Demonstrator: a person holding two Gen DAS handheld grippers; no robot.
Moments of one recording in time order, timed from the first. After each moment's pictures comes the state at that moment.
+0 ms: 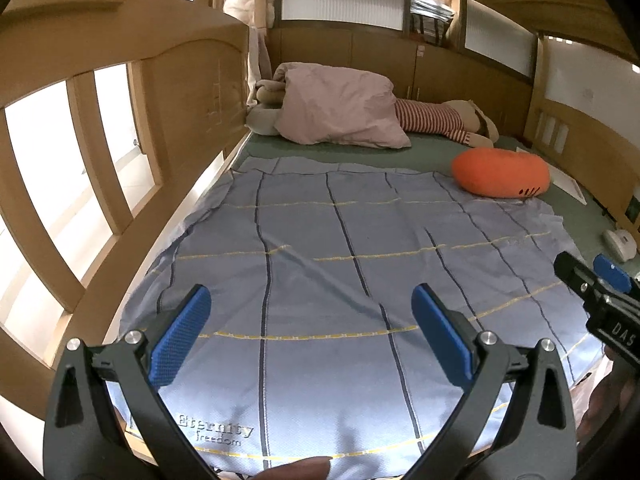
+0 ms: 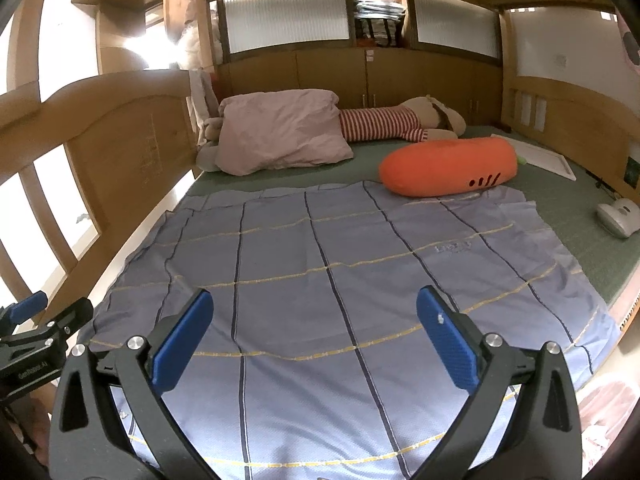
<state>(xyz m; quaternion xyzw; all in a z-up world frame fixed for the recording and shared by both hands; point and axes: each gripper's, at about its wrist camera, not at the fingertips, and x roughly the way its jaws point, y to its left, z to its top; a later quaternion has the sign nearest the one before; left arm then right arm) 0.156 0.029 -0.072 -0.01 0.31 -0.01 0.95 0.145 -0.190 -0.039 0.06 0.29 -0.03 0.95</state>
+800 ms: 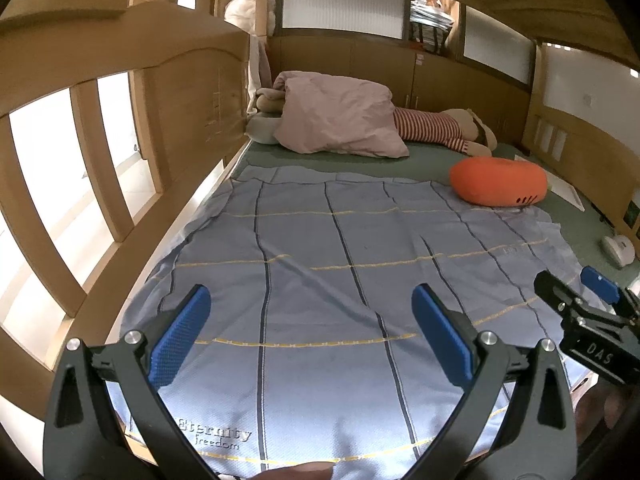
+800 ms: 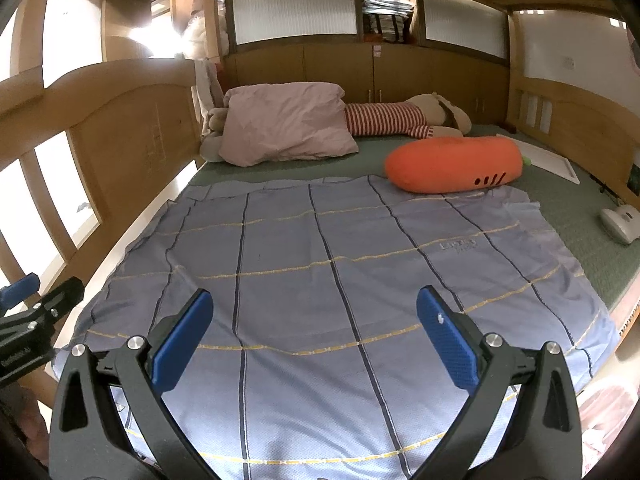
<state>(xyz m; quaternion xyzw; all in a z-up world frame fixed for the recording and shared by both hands) 0.154 0.029 -0.066 -0.02 0.30 -0.01 0.95 0.151 -0.178 -0.044 0.05 0.30 -0.03 0.95</state>
